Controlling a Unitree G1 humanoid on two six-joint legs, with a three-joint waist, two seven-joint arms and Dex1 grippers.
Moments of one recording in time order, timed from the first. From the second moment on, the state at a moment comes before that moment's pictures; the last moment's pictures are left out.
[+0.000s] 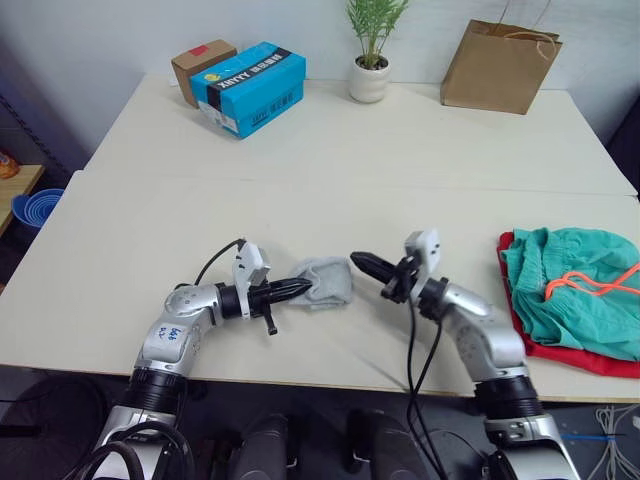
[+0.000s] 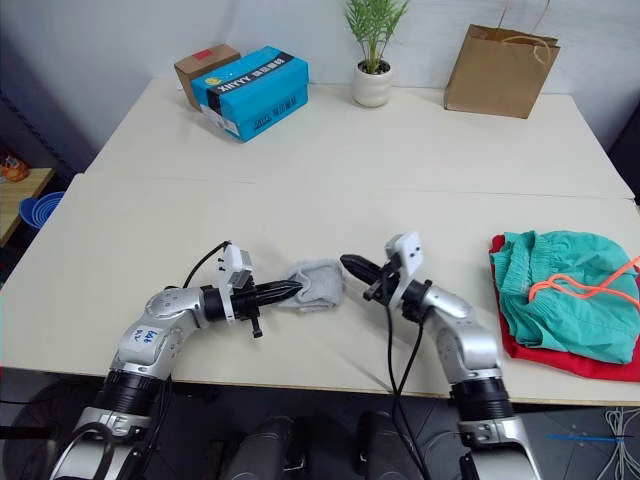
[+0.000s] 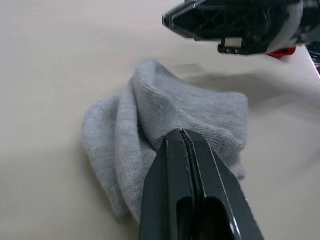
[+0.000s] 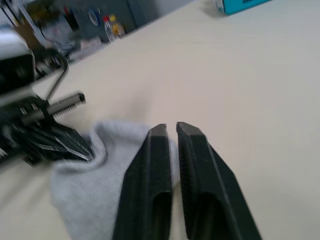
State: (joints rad) left arm -0.37 0.42 -0.06 0.12 -0.36 0.25 -0.99; right arm -0.38 -0.34 -0.04 -0.01 0.58 0.47 0.80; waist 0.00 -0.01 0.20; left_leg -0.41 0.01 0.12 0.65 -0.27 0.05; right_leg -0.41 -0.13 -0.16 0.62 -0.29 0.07
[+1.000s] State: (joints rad) left arm -0.04 0.59 0.17 -0.23 -0.54 0.18 -1.06; right arm -0.76 -0.25 -0.03 0.25 0.69 1.37 0.61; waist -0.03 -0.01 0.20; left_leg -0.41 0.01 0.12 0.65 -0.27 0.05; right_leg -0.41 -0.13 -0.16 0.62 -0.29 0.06
